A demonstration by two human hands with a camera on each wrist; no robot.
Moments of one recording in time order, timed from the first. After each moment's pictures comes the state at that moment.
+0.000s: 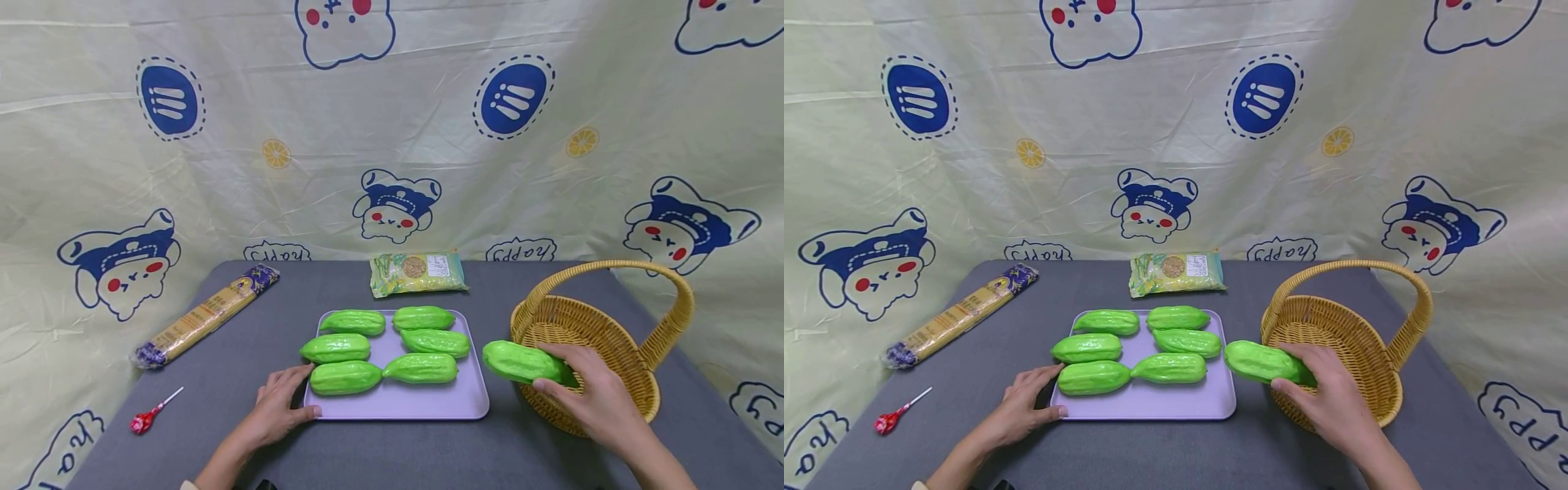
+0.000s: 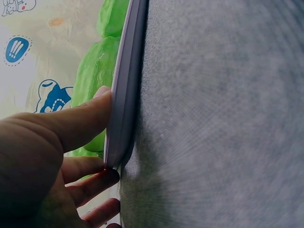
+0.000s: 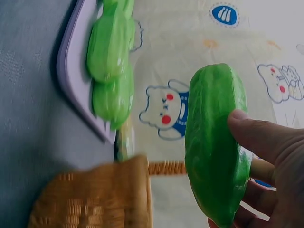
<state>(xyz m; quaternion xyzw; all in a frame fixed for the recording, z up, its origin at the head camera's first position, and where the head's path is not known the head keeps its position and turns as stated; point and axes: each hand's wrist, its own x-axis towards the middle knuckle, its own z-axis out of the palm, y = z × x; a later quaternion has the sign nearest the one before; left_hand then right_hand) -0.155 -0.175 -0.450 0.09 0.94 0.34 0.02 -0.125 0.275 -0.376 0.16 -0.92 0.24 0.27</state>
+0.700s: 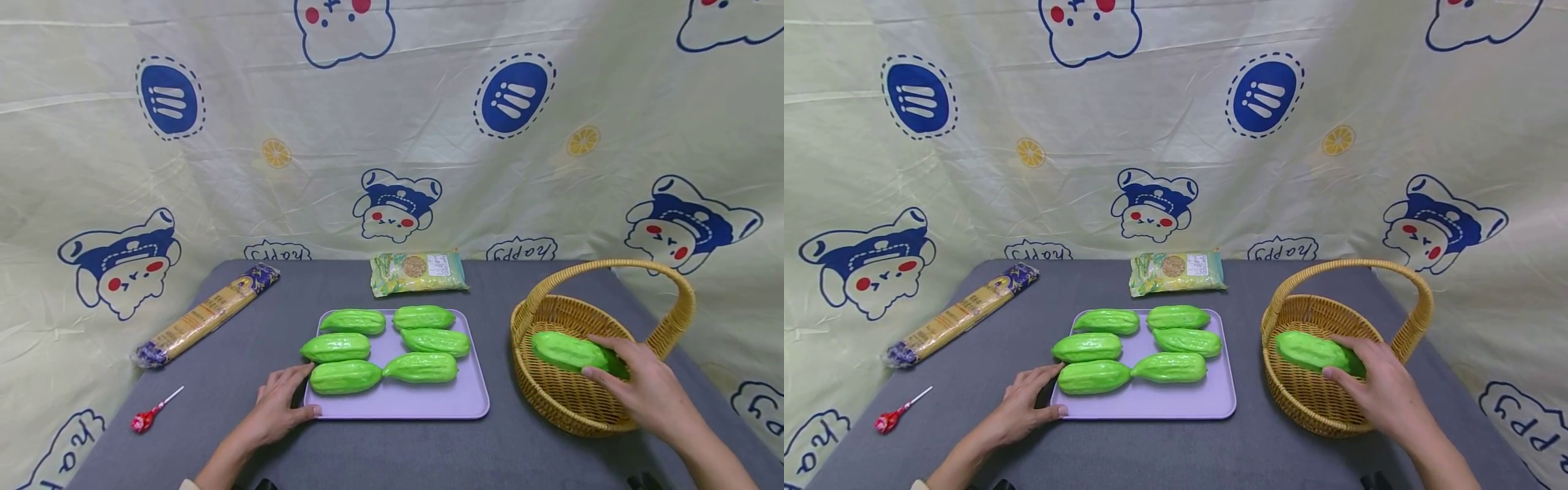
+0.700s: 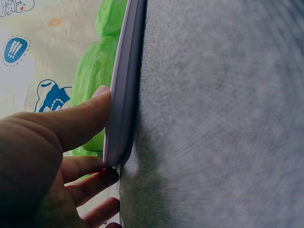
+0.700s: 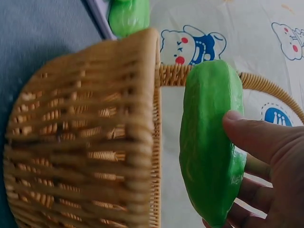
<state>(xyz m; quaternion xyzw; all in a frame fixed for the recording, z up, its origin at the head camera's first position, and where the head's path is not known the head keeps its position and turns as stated) -0.155 -0.175 -0.450 0.09 0.94 0.34 0.02 -0.140 0.343 -0.374 0.08 -0.96 0.19 0.18</state>
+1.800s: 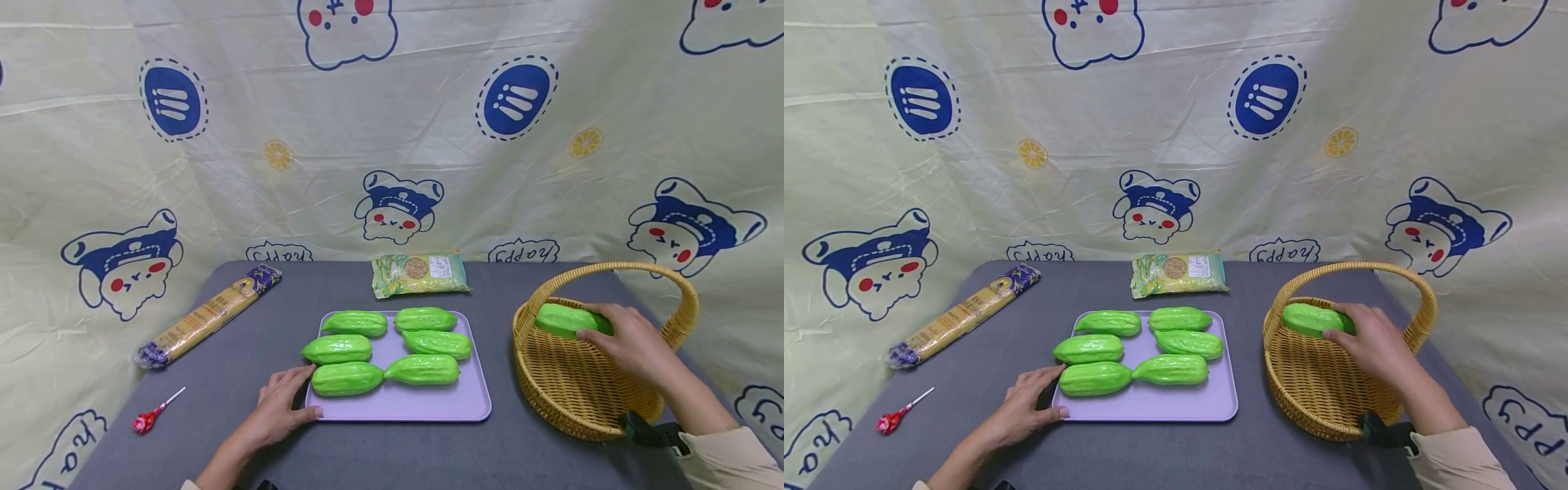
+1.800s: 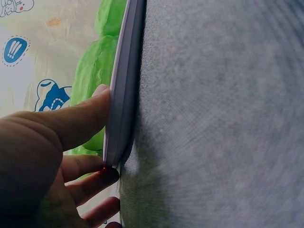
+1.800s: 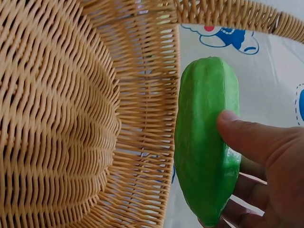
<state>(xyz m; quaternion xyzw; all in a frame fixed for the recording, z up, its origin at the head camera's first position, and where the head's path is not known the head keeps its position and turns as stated) -0.155 -0.176 -0.450 0.09 0.93 0.34 0.04 -0.207 0.366 -0.357 0.08 -0.98 0.16 0.07</state>
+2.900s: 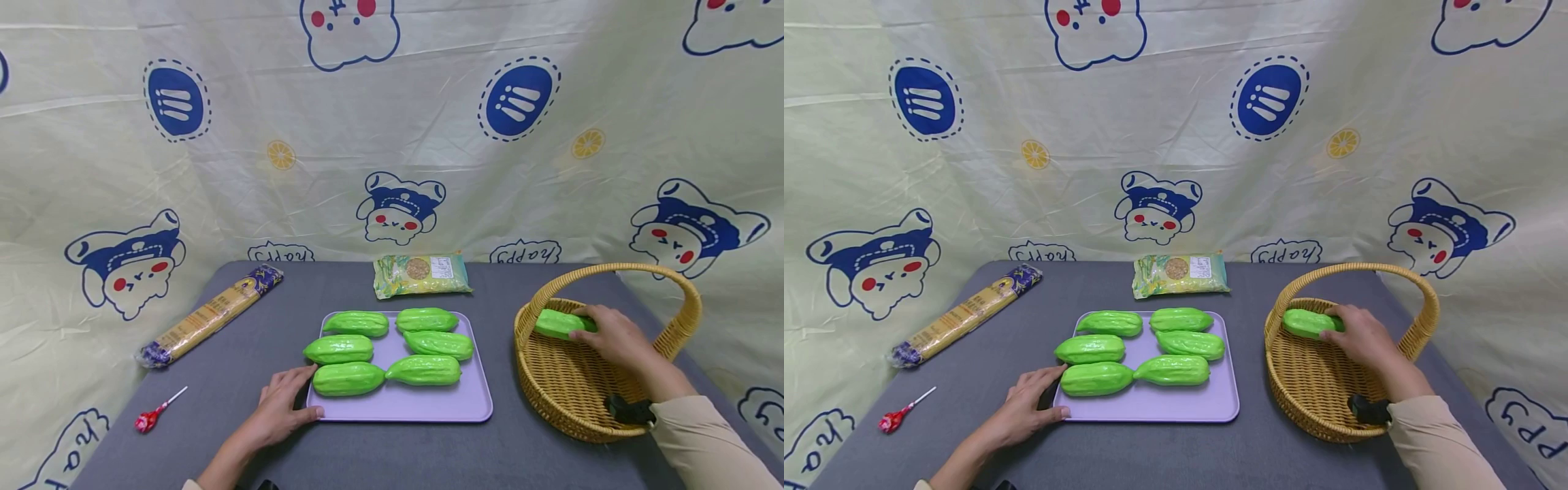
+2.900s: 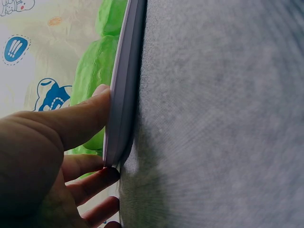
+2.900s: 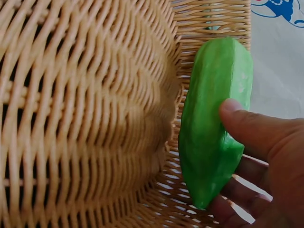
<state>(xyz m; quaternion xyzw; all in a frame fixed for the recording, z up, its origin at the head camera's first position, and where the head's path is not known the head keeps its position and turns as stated) -0.156 -0.175 -0.452 0.09 0.94 0.34 0.02 -0.249 0.384 -0.391 0.11 -0.98 0.14 0.04</state>
